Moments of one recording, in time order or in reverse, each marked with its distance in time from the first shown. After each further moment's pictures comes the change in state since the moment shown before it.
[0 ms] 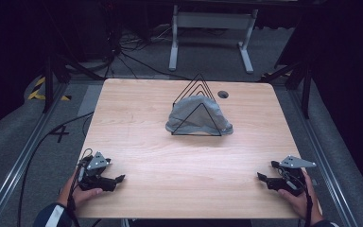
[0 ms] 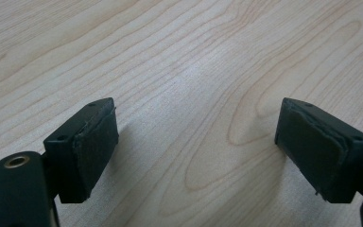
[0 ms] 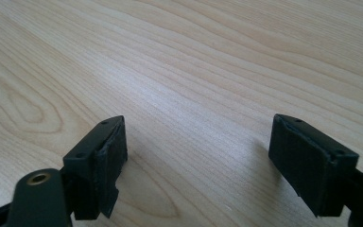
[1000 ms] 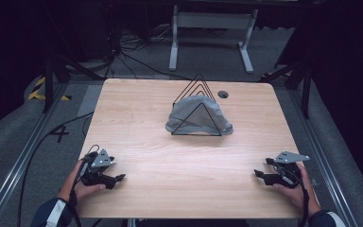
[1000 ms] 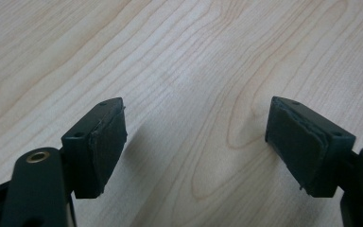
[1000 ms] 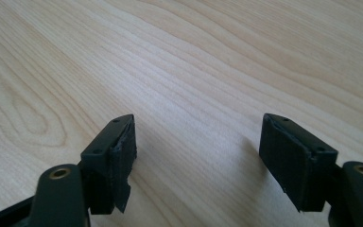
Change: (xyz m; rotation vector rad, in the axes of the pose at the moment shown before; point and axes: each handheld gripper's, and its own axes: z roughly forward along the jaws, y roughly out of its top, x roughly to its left) left arm 0.005 0.011 0.000 0.050 -0.042 0.131; right arm -0.001 0.015 0.008 0.039 0.038 -0.062
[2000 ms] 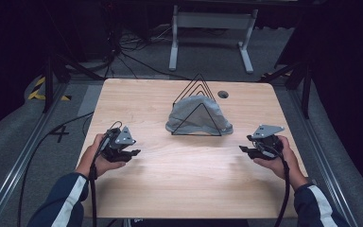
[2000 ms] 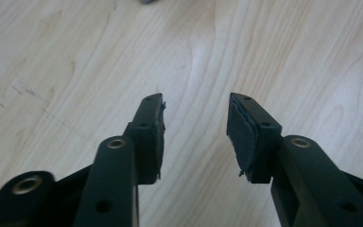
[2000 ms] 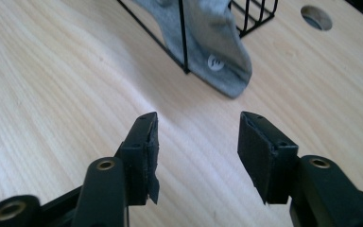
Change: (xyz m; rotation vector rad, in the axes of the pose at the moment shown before) left arm 0.004 0.096 0.008 0.053 0.013 0.189; right arm 0.016 0.104 0.018 0.040 -0.024 -0.242
